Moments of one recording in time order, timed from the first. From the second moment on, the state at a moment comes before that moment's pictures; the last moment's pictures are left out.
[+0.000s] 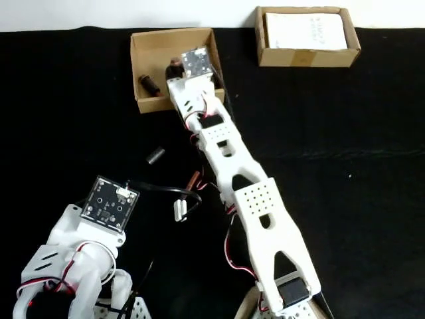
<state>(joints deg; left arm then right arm) -4.7 -94.4 54.2 91.5 -23.8 -29.2 74.0 -56.4 2.2 -1.9</state>
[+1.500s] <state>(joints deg) -41.0 -41.3 35.6 95.7 -8.8 -41.3 61.3 -90.8 99.8 -24.5</state>
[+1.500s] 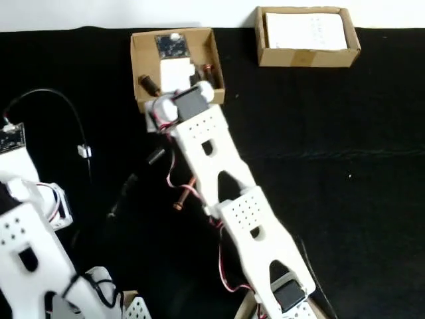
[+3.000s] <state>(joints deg) -45.5 -35.7 35.6 95.7 -8.8 -44.7 58.5 -50.6 68.4 -49.3</state>
